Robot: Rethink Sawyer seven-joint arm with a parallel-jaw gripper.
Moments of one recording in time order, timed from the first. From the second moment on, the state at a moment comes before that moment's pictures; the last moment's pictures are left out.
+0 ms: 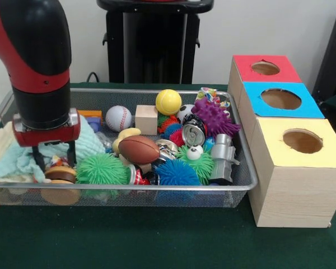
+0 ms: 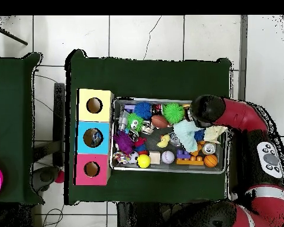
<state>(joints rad) -0.59 -0.37 0.17 1.20 -0.33 0.82 1.17</state>
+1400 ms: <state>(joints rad) -0.64 -0.44 0.26 1.39 -0.04 0.83 1.17</state>
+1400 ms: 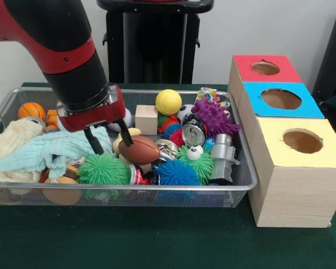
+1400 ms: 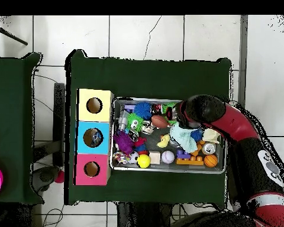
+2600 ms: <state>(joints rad) -0.50 -0.45 0.14 1.39 -0.08 0.84 1.17</state>
